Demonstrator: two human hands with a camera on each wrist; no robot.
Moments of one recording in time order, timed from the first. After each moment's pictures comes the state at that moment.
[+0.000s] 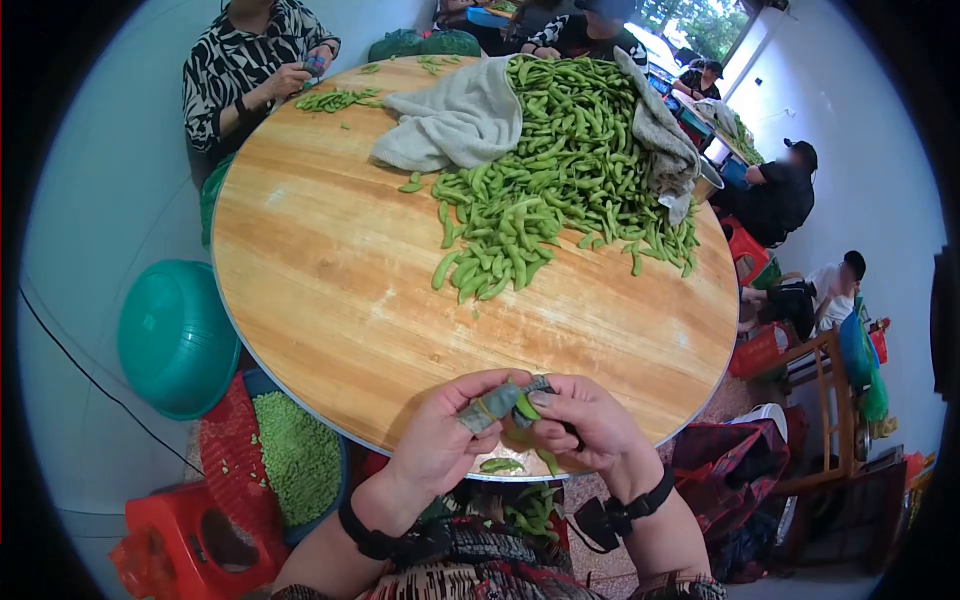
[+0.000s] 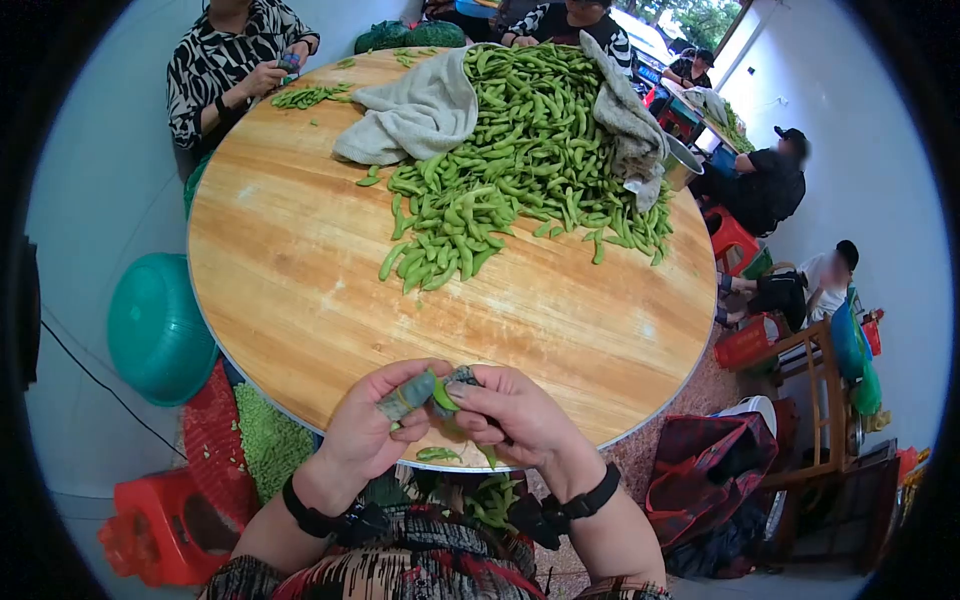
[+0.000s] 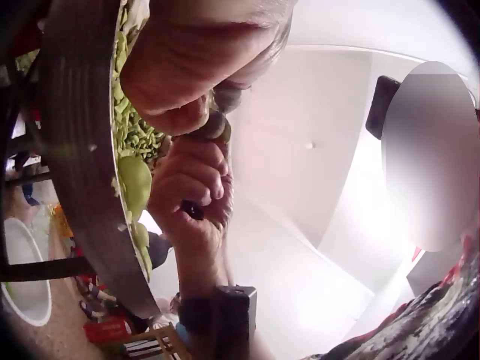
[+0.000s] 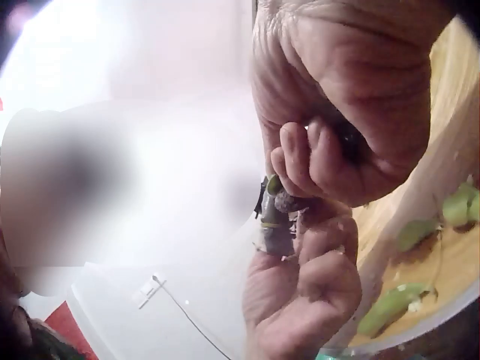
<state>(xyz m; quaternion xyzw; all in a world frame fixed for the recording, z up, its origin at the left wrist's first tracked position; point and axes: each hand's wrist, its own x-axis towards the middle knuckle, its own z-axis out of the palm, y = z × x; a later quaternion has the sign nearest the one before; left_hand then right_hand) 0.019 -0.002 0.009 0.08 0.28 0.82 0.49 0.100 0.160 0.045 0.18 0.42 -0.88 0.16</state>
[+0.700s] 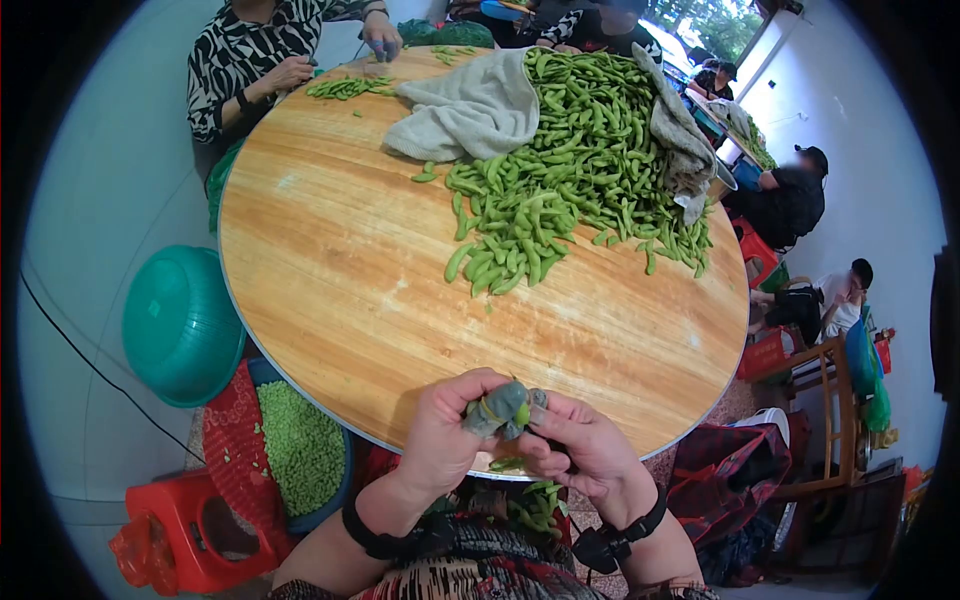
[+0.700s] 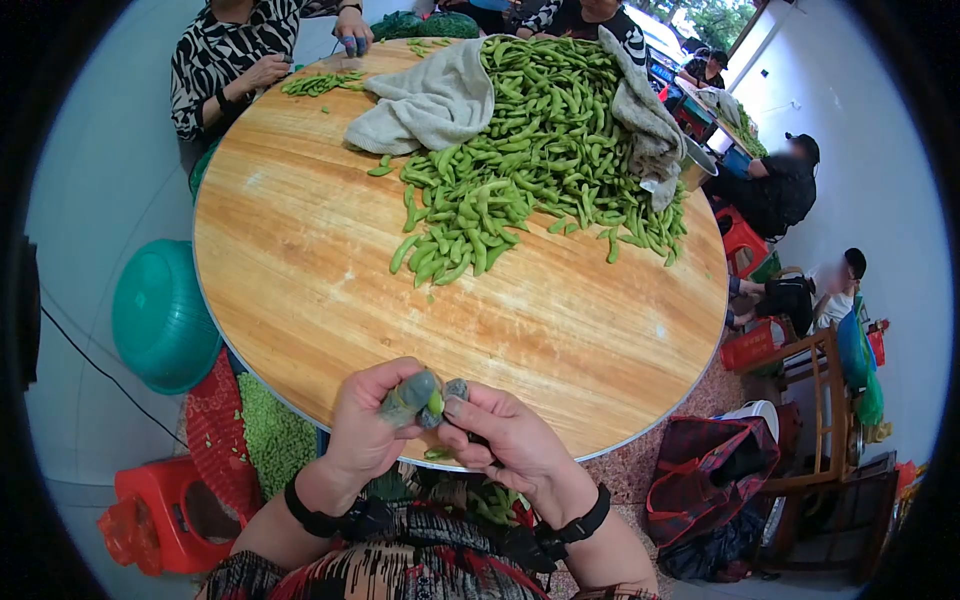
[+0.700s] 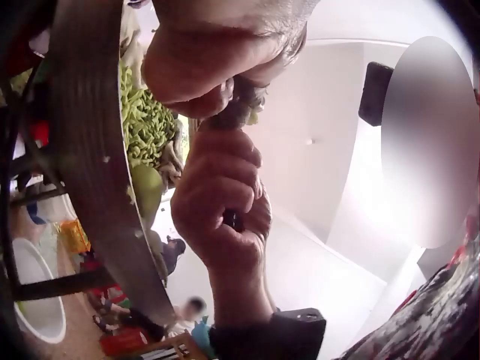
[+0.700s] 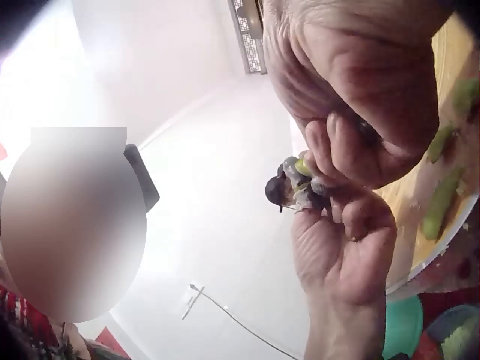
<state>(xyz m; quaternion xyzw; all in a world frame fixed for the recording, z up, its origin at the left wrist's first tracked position) 0.022 -0.006 0.008 0.13 0.39 0.83 0.38 0.107 0.131 0.051 0.21 0.36 -0.89 0.16</state>
